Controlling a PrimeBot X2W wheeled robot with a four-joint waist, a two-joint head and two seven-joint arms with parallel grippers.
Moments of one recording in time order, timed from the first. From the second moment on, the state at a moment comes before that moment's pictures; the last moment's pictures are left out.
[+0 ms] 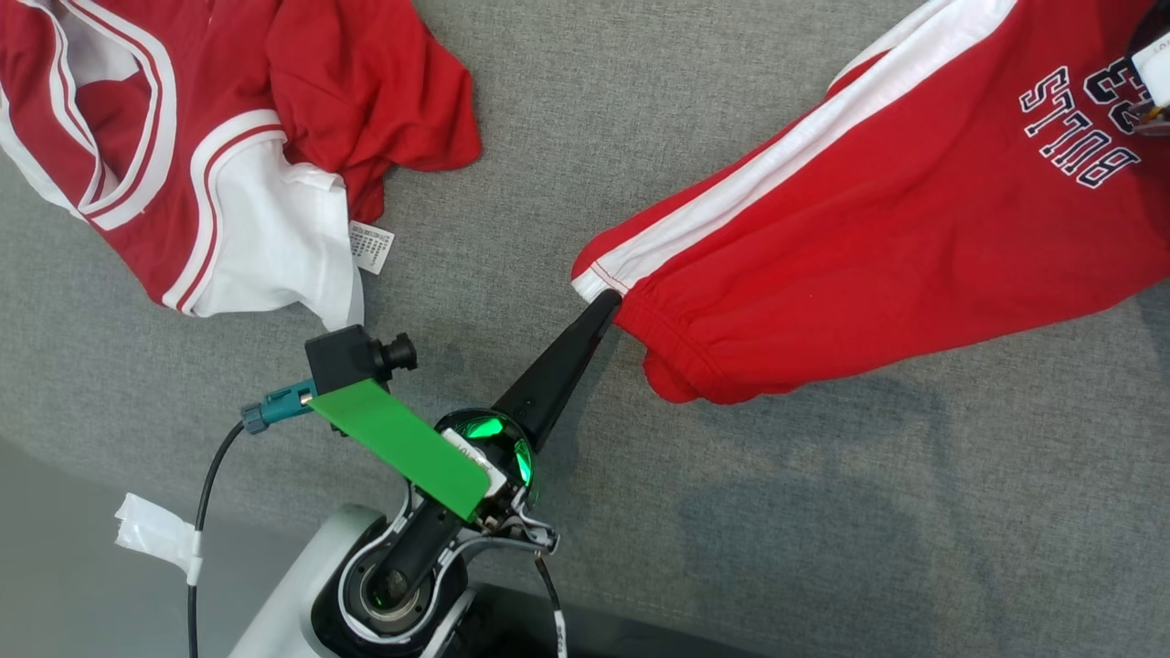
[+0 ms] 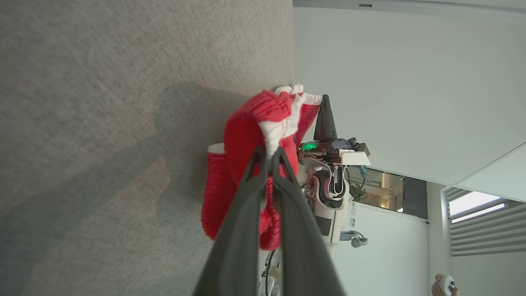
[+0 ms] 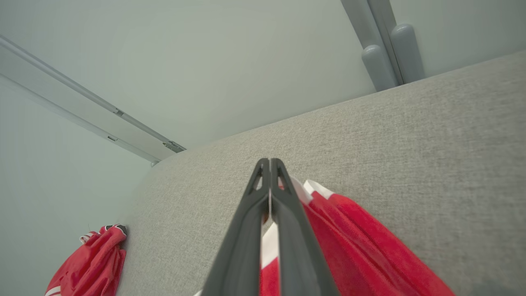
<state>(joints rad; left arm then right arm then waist) -0.28 0.12 -0.59 -0.25 -1.78 0.08 0.05 -0.74 -0.57 0.35 0.09 1.08 -0.12 0.12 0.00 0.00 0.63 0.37</state>
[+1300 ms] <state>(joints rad) -0.34 0.36 -0.69 -0.21 -0.99 0.10 -0.23 -0.67 -0.72 0.50 0.32 0.86 0.01 0.09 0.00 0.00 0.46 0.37</state>
